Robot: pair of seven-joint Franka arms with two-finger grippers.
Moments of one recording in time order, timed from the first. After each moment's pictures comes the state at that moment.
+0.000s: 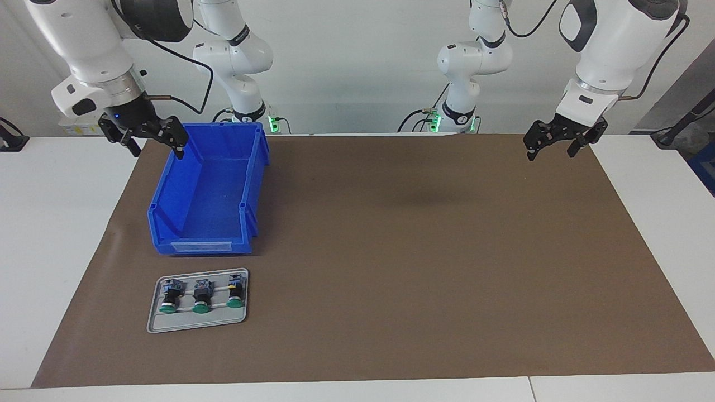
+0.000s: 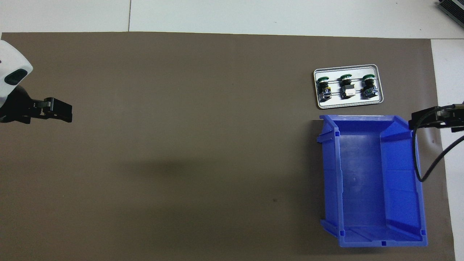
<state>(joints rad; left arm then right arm) 0.02 0.02 -0.10 -1.63 0.03 1.61 -0.06 0.09 -0.05 -0.14 -1.64 -0.03 1.57 0.04</state>
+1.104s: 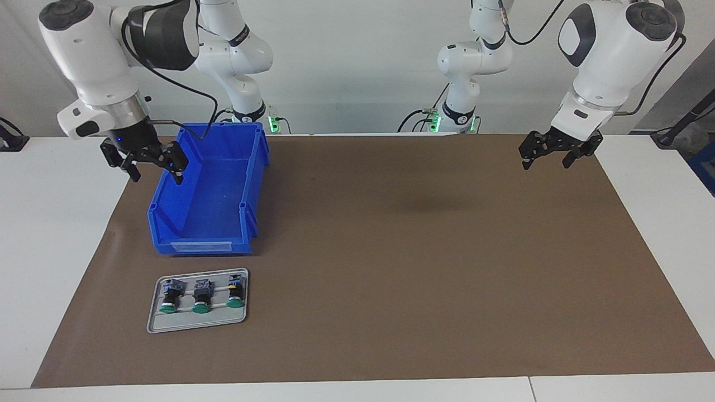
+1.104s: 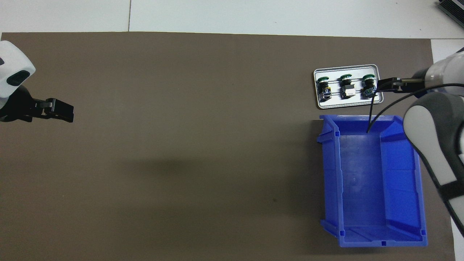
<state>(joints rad) 0.02 0.02 -0.10 -1.63 0.03 1.62 -0.02 0.07 0.21 -0.14 -1.76 0.02 2.20 0.03</state>
